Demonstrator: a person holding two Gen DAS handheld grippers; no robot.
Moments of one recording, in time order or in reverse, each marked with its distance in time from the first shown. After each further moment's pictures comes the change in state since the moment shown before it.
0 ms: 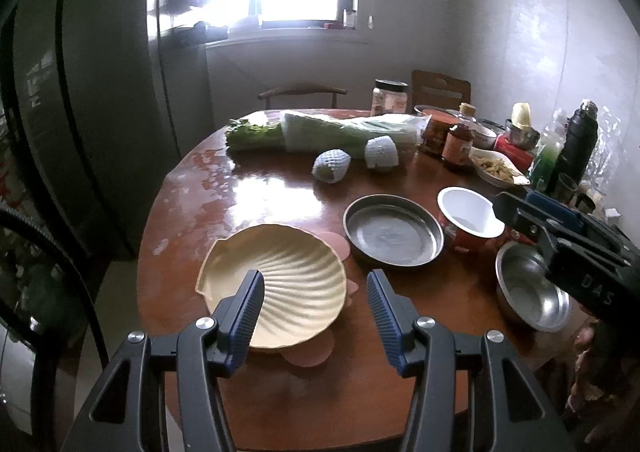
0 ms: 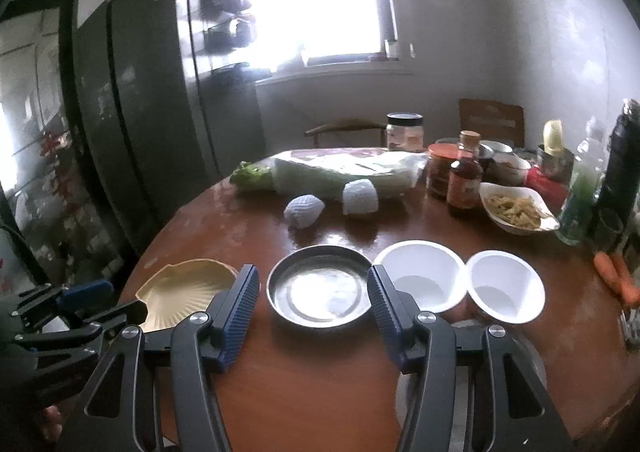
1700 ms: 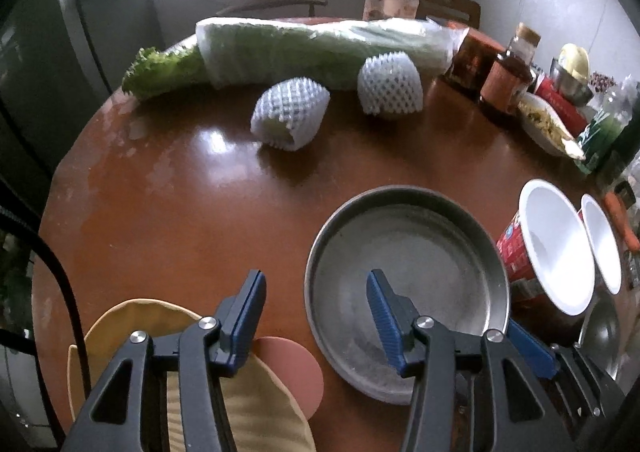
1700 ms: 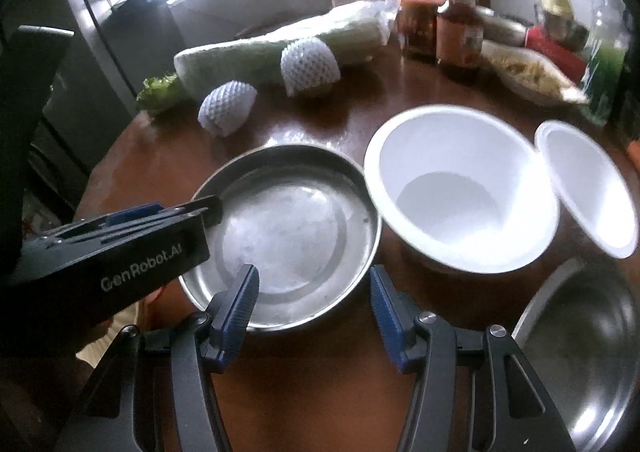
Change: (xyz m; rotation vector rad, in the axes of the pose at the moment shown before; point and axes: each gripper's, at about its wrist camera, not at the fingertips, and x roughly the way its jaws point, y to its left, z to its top) left arm 0.213 -0.030 0.062 0.043 0.353 -0.049; right arm 0.161 -0.021 -0.033 0.247 0.396 -0.114
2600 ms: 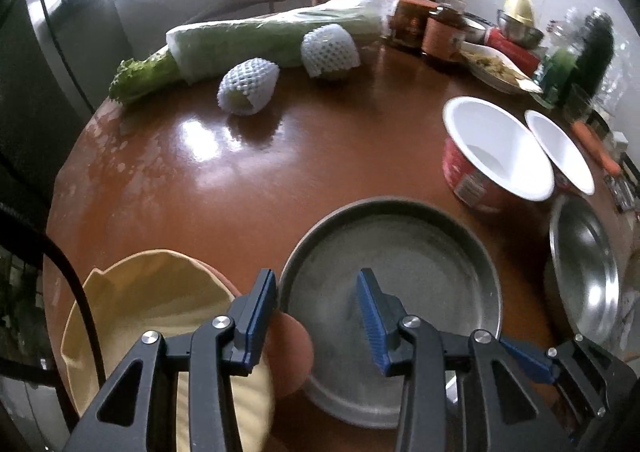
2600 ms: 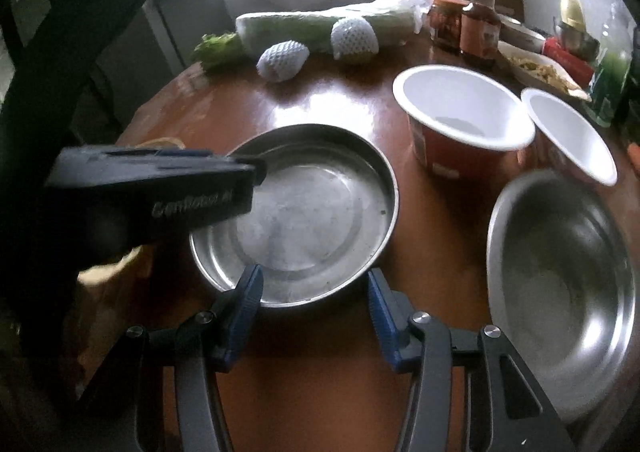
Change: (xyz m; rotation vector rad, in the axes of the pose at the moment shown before) left arm -0.043 -0.024 -0.054 0.156 0.002 -0.023; right arm -0.050 0.010 -0.073 -0.160 0.021 0.059
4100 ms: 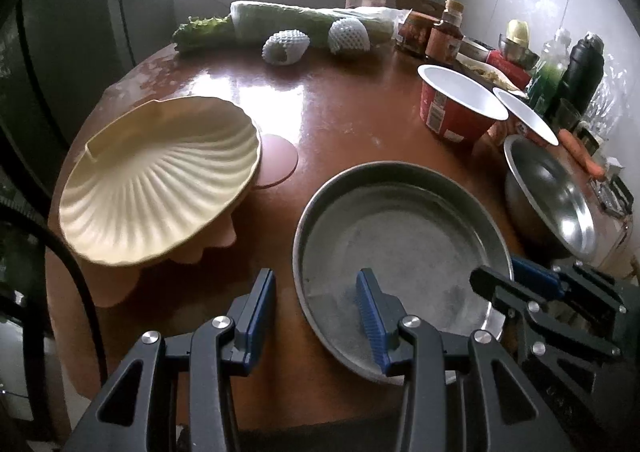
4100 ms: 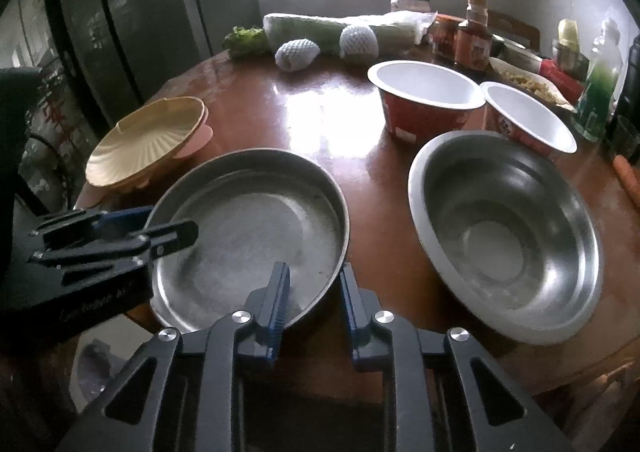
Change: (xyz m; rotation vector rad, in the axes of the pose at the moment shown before) left arm -0.043 -0.017 -0.118 -0.187 -0.098 0.015; right arm -0.037 -0.025 -0.053 -0.137 -0.059 0.010
